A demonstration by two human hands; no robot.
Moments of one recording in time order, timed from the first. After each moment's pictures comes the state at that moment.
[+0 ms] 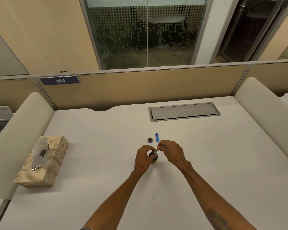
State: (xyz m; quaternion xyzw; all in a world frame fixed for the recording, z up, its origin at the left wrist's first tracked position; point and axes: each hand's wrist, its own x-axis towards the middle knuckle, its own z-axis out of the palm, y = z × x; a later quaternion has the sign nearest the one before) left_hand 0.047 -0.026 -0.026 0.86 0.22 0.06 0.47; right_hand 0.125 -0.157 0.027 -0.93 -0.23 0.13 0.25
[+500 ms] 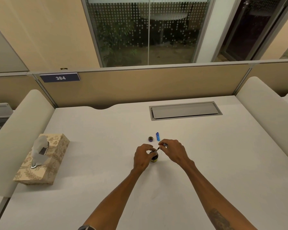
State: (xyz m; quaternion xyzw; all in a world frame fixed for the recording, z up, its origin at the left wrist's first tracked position) left_hand 0.051 -0.020 -0.023 0.85 0.23 0.06 0.47; right_hand 0.130 -0.164 0.026 -0.93 -0.24 0.12 0.25
